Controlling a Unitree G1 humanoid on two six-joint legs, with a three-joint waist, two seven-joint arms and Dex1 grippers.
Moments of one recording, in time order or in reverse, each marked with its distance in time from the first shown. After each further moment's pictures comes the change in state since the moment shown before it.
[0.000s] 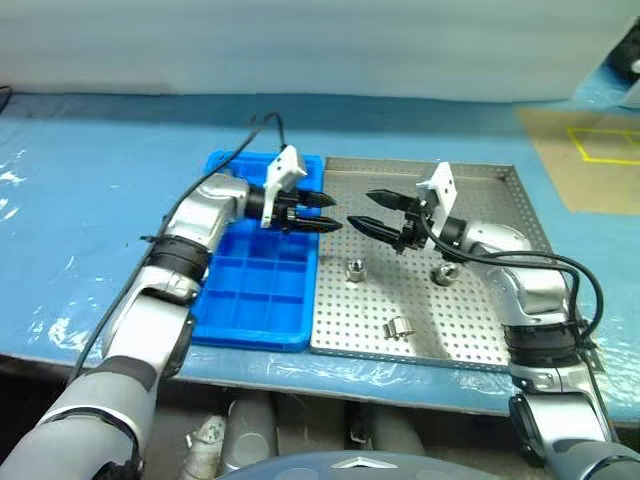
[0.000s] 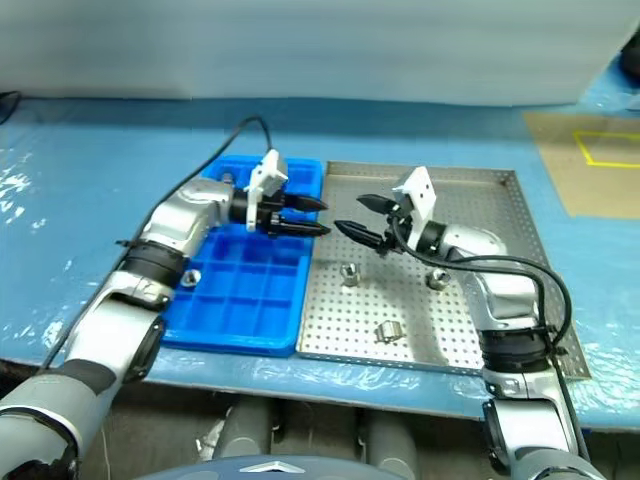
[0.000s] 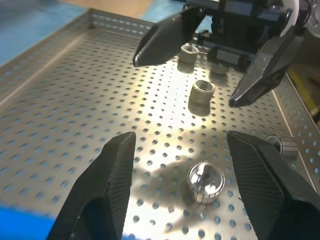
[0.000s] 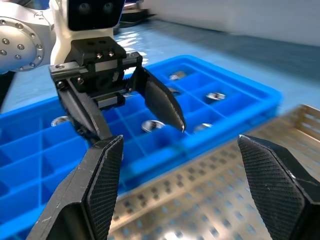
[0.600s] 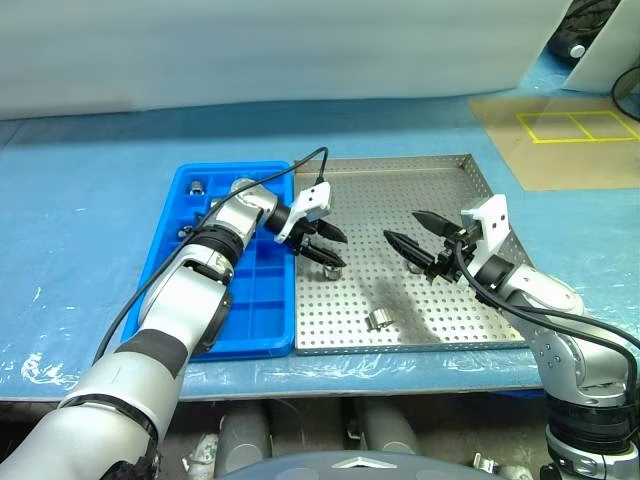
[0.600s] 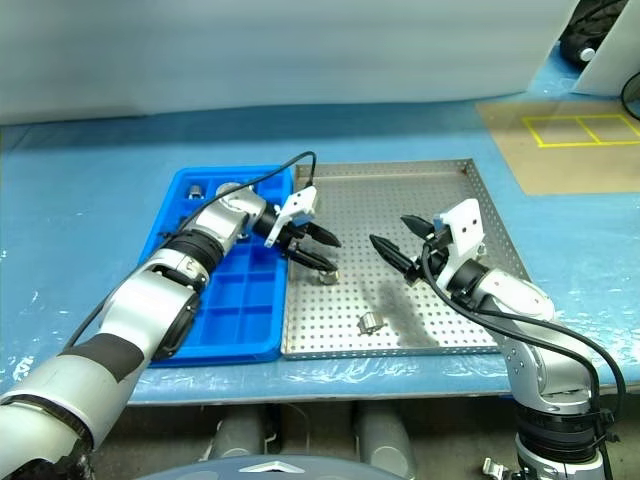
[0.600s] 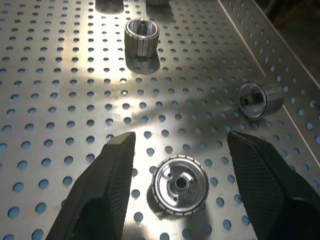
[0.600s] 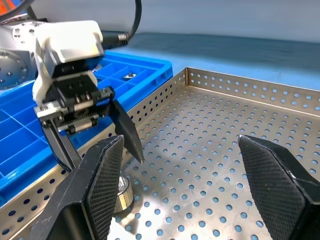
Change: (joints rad) left arm -0.124 -0.094 -0.037 0.454 0.261 -0.325 -0.125; right arm 0.261 -0.006 -0.118 -0.314 0.091 0.108 -0.256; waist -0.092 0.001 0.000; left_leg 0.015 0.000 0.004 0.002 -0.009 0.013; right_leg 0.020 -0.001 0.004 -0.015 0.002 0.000
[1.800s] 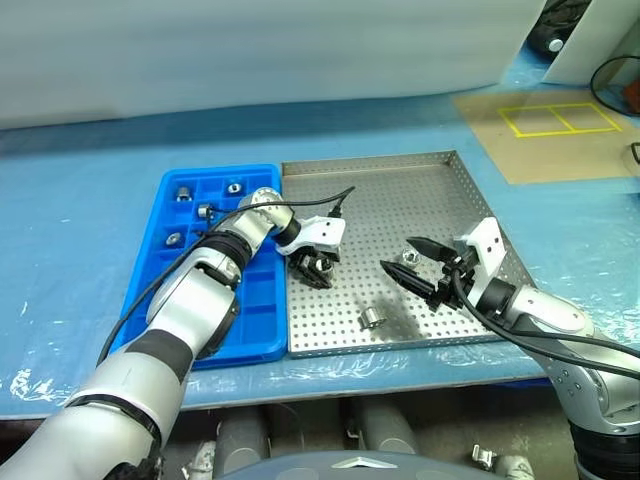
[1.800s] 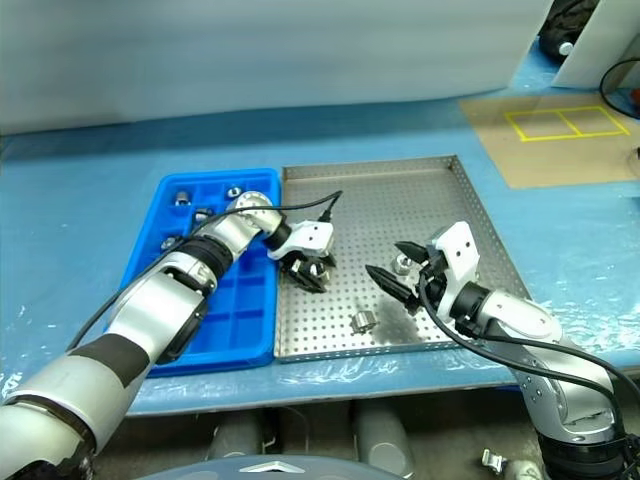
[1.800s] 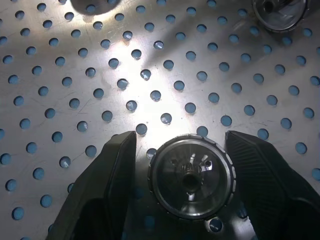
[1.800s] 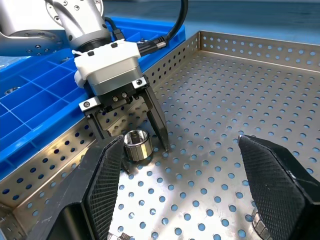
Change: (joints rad) left arm -0.002 -0.026 -0.114 0.028 0.260 -0.211 0.101; right arm 0.122 -0.105 0.033 -0.097 0.081 0.039 -0.005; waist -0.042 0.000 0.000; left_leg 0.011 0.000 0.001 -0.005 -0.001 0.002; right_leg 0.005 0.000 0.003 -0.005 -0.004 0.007
